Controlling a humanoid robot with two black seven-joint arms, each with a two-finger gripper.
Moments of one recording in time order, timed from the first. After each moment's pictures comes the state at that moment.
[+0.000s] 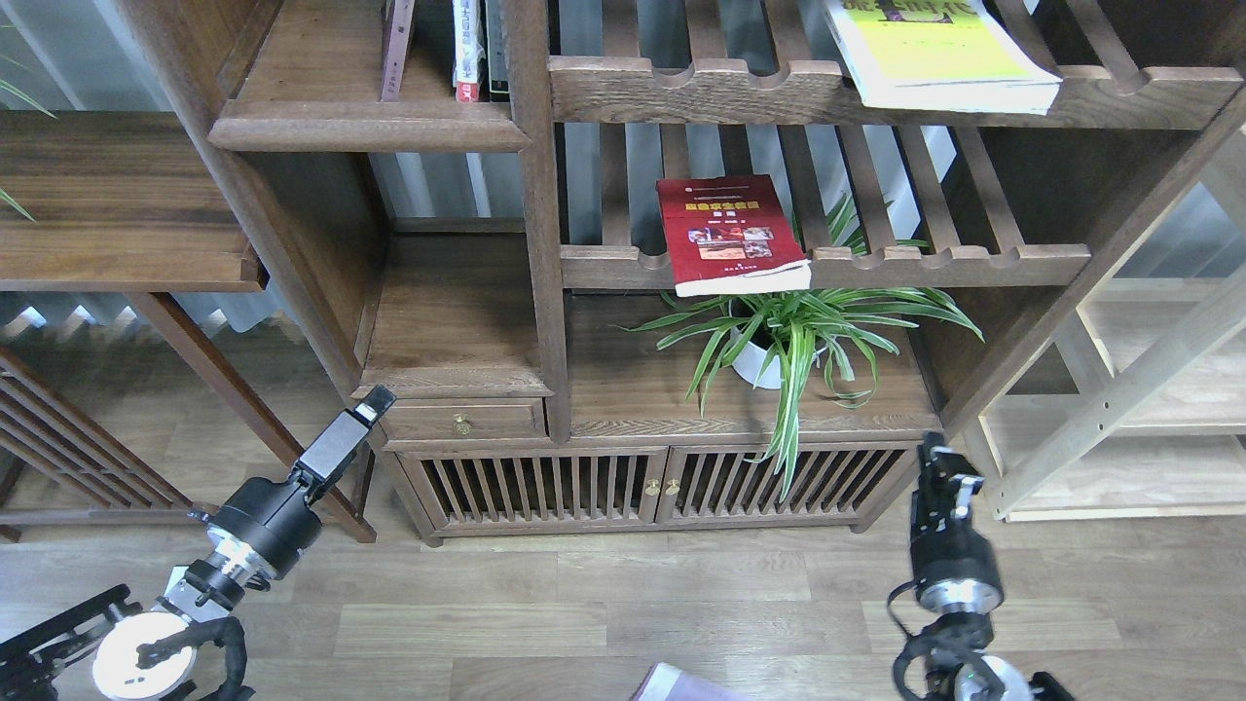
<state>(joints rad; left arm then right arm) -0.22 0.46 -0.59 -1.18 -0.23 -0.49 -0.27 -0.11 -0.02 1.27 0.97 0.31 0.52 0.28</state>
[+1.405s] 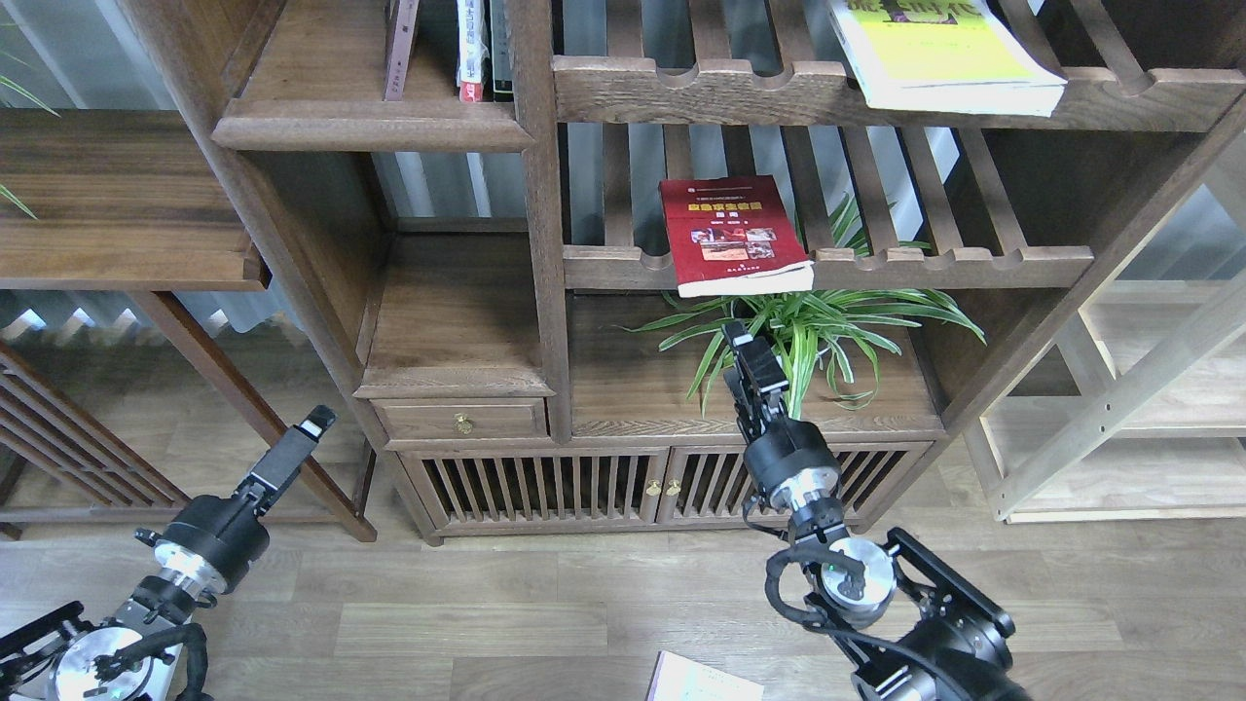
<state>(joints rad) -0.20 0.48 -0.63 -1.03 -0.25 -0.49 -0.28 0.20 0.02 0.98 1.03 0.18 0.31 0.27</state>
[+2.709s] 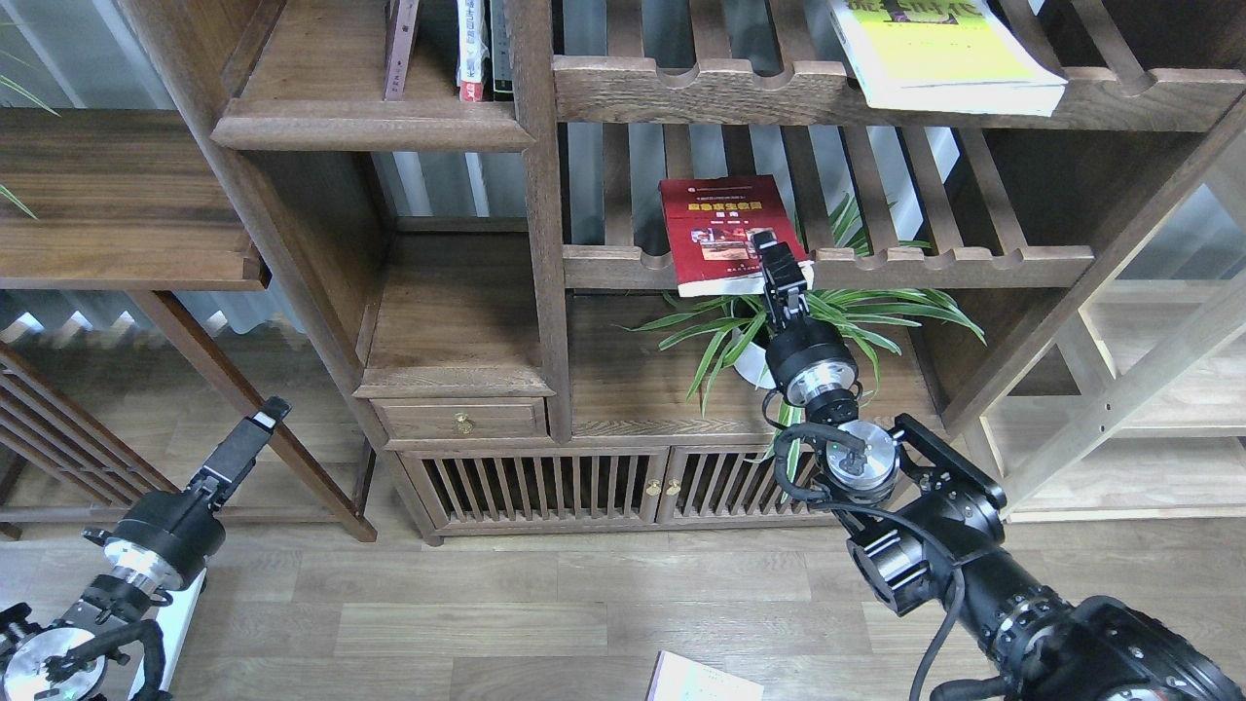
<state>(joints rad) -0.18 0.54 -0.66 -1.04 -0.27 -0.49 -0.28 0.51 0.02 0.98 0.73 0.27 0.28 0.28</state>
